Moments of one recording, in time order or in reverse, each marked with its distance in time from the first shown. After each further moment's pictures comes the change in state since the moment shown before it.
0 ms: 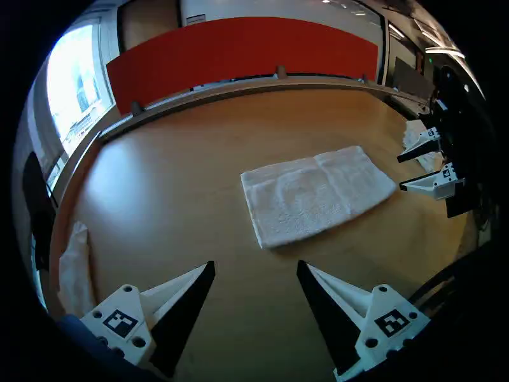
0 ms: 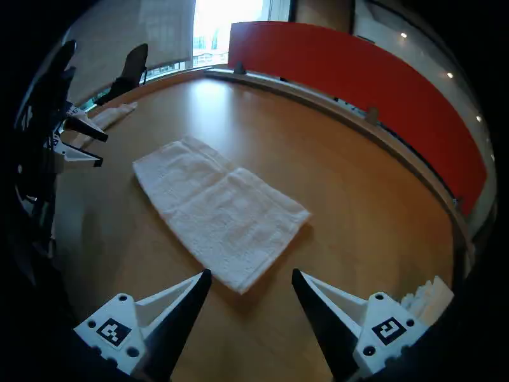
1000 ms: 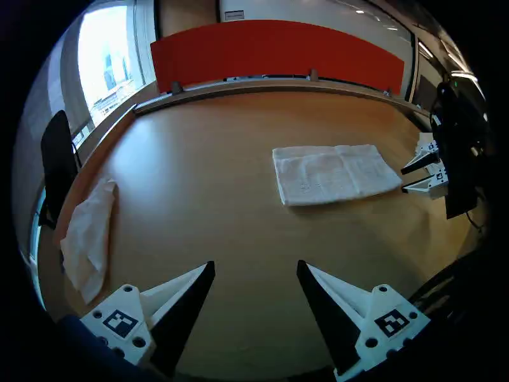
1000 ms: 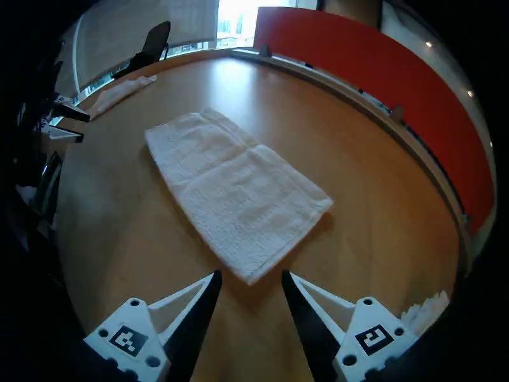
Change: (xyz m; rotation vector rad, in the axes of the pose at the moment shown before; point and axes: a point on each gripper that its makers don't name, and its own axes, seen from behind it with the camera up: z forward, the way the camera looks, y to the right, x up) left arm -0.061 -0.017 -0.054 0.106 -0.006 -0.143; right arm -0.018 -0.008 0.011 0.073 -0.094 -0.098
